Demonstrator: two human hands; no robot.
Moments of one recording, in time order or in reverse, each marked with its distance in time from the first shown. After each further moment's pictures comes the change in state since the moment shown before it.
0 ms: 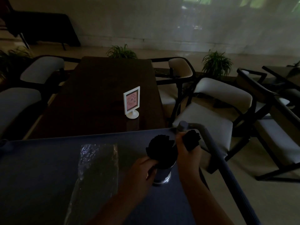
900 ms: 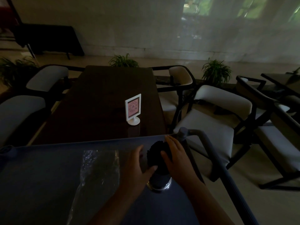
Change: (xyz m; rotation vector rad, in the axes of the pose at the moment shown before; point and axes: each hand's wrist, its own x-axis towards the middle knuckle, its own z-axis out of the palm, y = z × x) left_hand 0.011 -0.002 -0.012 -0.260 0.185 -0.242; right_hand 0.007 0.014 -0.002 -0.786 -0.485 -0.421
